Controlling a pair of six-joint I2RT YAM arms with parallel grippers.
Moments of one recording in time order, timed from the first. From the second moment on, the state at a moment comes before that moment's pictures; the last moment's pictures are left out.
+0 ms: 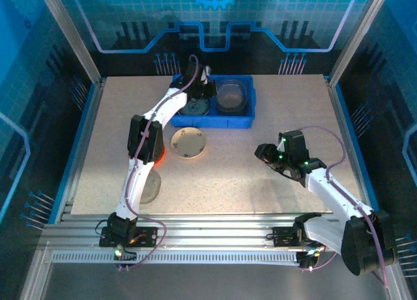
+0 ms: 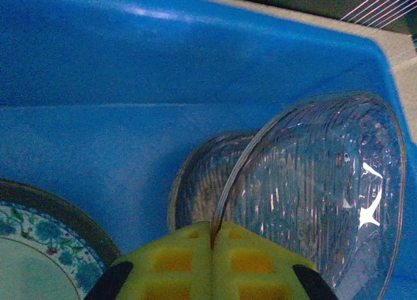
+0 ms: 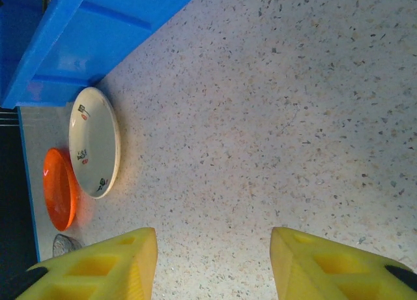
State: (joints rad) left arm -0.33 2.51 2.28 -0.50 0.28 -0.48; right arm 0.24 1.07 0.58 -0.30 -0.32 0.84
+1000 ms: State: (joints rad) left arm -0.33 2.62 2.43 -0.53 0.30 -0.51; right arm 0.24 1.08 0.58 -0.30 -0.32 0.85
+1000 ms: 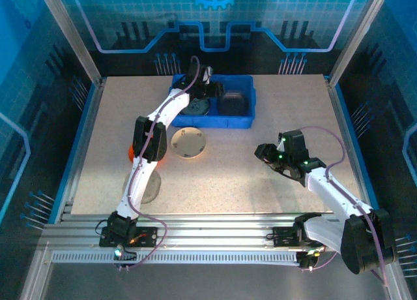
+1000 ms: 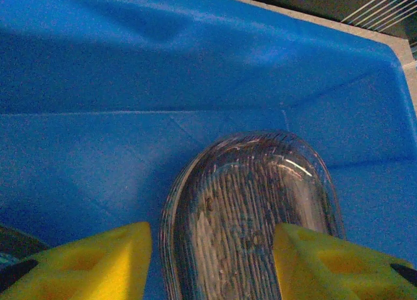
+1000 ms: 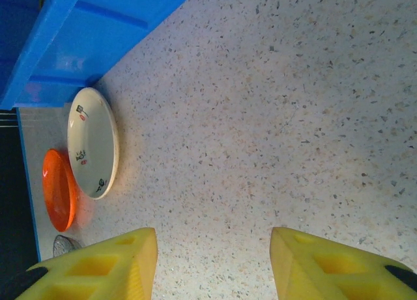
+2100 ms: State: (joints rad) left arm -0.41 1.36 1.09 -0.32 0.28 -0.54; right arm 0.54 1.34 0.68 -0.03 -0.24 0.84
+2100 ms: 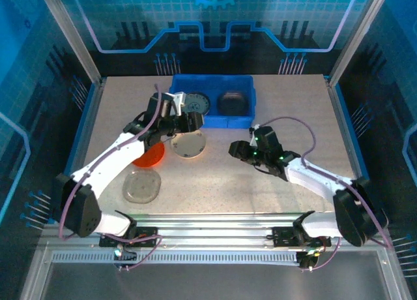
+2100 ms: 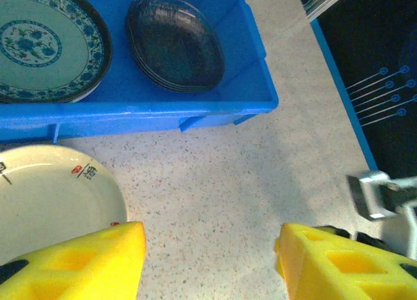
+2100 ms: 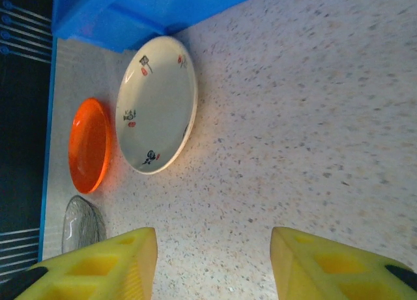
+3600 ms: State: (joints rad) left arm -0.41 1.08 0.57 -0.14 0.29 -0.72; right arm 0.62 1.99 1.04 0.20 -0.32 0.97
